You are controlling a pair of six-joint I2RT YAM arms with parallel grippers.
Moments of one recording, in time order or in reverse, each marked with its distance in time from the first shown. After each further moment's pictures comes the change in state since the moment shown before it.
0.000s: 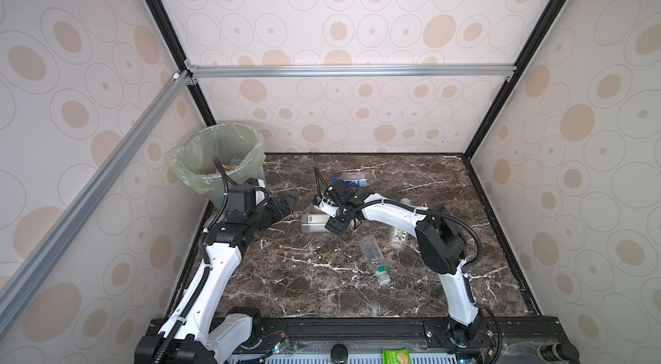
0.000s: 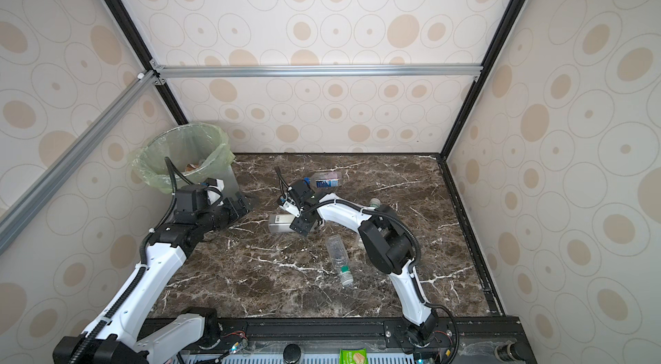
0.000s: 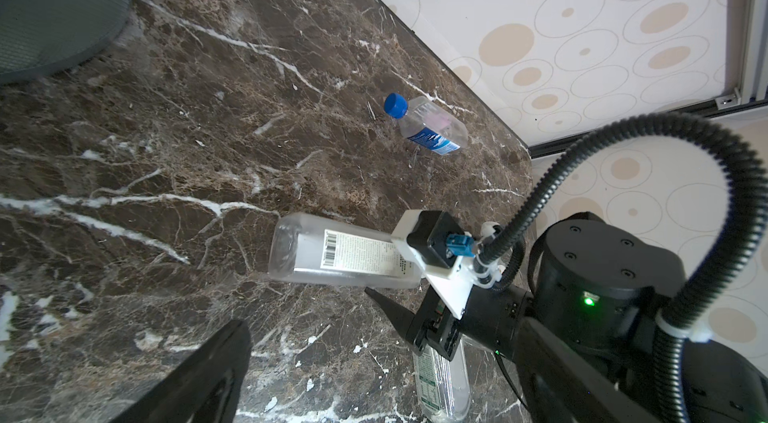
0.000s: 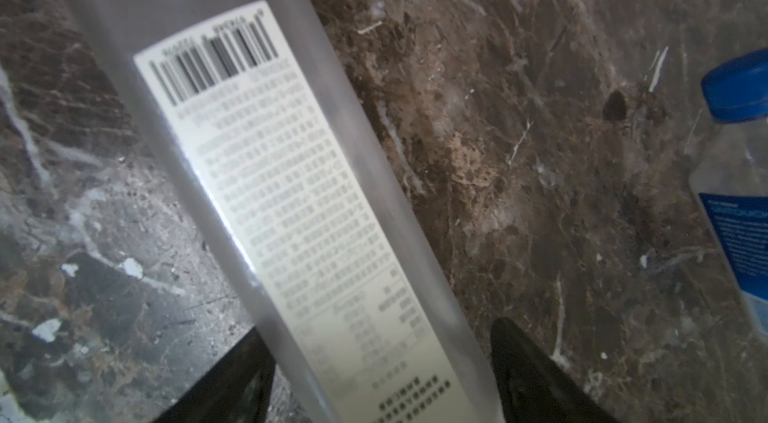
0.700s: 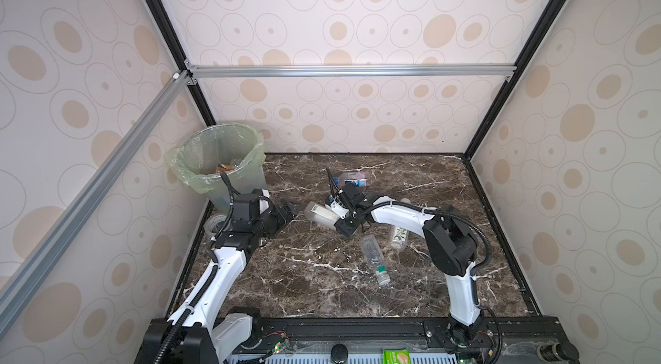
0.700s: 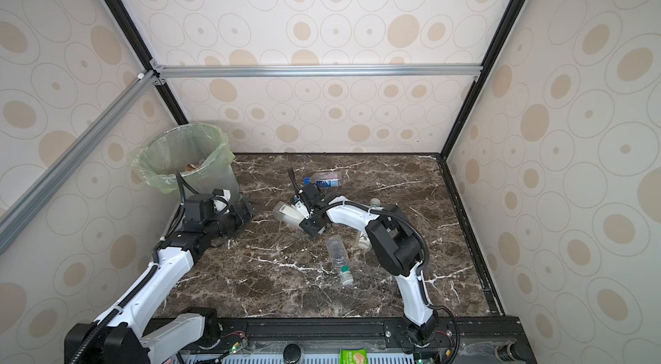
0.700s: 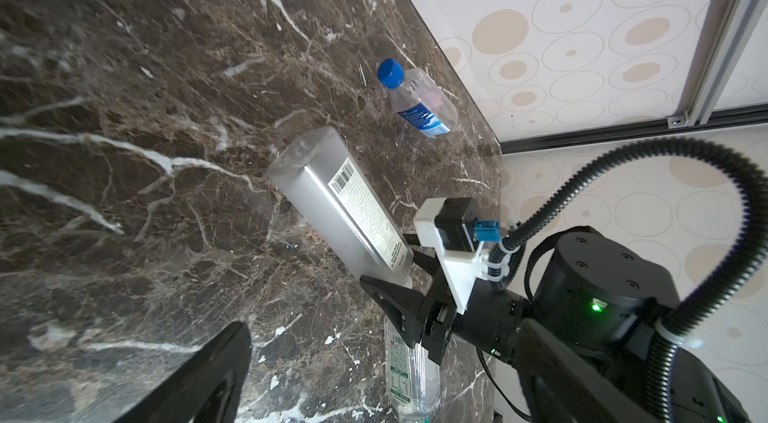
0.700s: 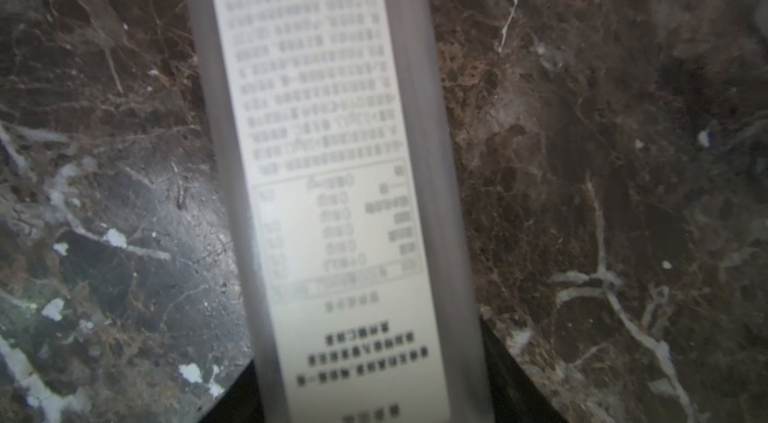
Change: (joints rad) left arm 0.003 0.013 -0.189 0.233 0.125 -0.203; right arm -0.035 -0.085 -0.158 0.068 -0.040 0.198
